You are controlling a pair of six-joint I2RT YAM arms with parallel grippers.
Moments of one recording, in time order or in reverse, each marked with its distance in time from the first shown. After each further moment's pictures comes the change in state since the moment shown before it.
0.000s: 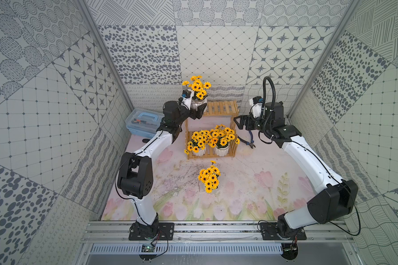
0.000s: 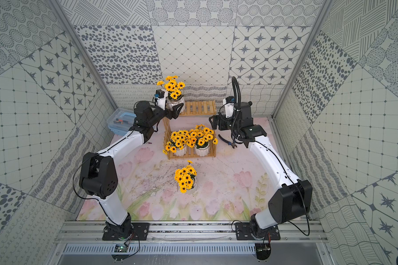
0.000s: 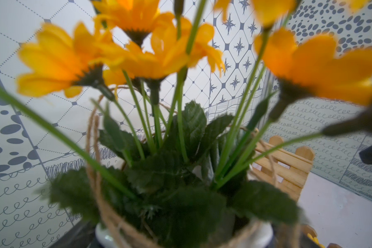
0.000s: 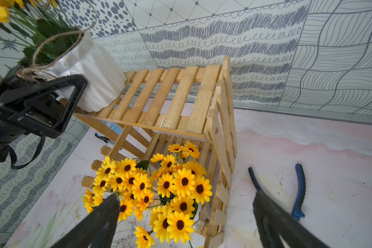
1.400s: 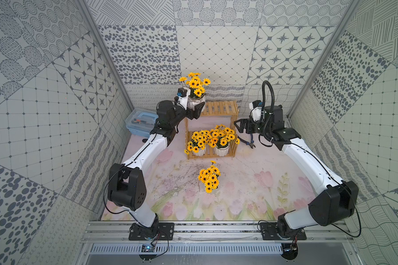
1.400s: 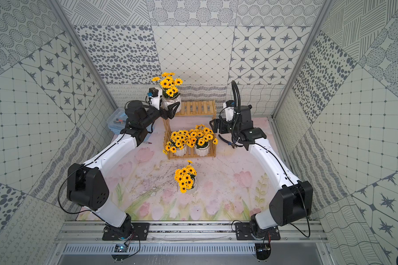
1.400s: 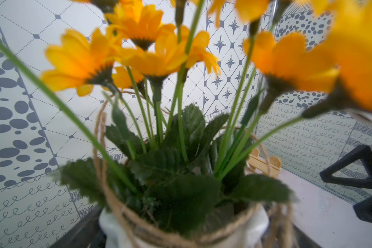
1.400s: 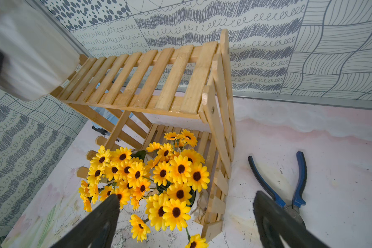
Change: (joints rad) left arm -0.001 -0.181 -0.074 -0.081 -0.010 -0.002; right arm -0.005 -0.018 -0.066 0.009 -0.009 0.001
